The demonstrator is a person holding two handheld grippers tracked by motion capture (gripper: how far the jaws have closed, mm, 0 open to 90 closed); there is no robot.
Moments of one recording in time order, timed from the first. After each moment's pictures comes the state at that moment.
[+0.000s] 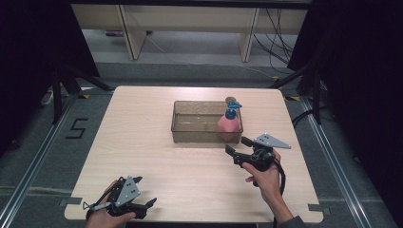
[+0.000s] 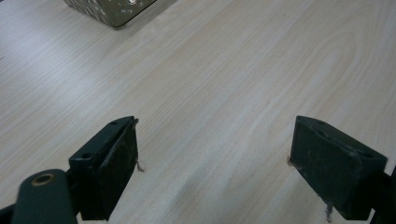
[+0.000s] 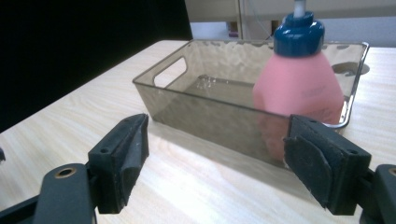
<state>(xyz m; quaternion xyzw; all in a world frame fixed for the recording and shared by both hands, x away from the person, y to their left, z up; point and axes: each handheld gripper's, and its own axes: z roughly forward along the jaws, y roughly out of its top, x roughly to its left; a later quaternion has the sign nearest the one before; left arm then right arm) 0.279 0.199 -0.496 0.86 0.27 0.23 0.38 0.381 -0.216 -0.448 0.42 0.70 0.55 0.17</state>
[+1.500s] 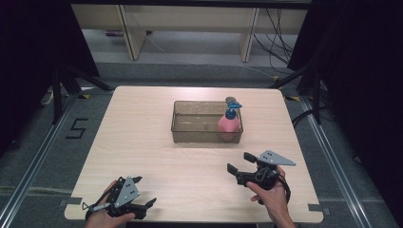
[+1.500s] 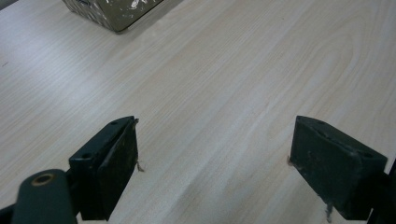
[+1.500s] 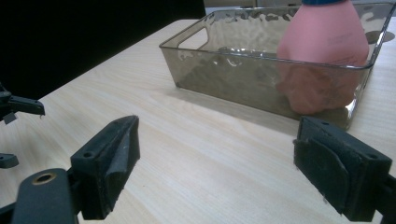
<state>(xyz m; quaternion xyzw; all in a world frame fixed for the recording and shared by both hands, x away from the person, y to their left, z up) 0.277 0.199 -0.495 0.85 0.26 0.24 0.38 0.338 -0.225 -0.461 0.41 0.72 0.54 0.14</state>
